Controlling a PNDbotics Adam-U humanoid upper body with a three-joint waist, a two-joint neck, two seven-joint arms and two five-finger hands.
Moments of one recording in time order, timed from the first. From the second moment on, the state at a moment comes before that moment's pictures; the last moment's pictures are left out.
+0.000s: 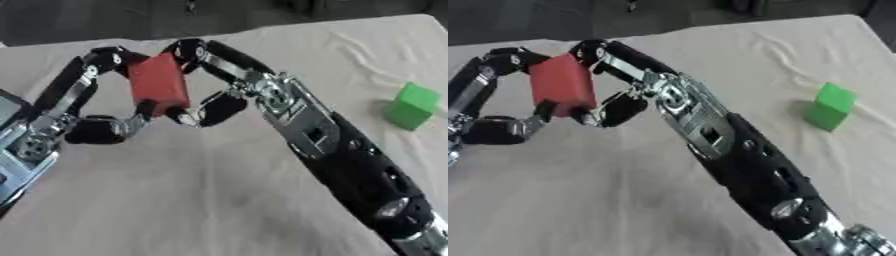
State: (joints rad) left arm -0.88 0.61 -0.63 -1.46 -0.16 -0.32 0.23; right arm -0.92 -0.27 0.43 -1.52 0.33 0.04 0.33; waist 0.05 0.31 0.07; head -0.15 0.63
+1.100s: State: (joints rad) left arm -0.88 0.61 -0.63 -1.45 -0.21 -0.34 0.25; right arm -0.92 -0.28 0.42 -1.51 0.31 0.02 0.39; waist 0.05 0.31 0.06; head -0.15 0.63
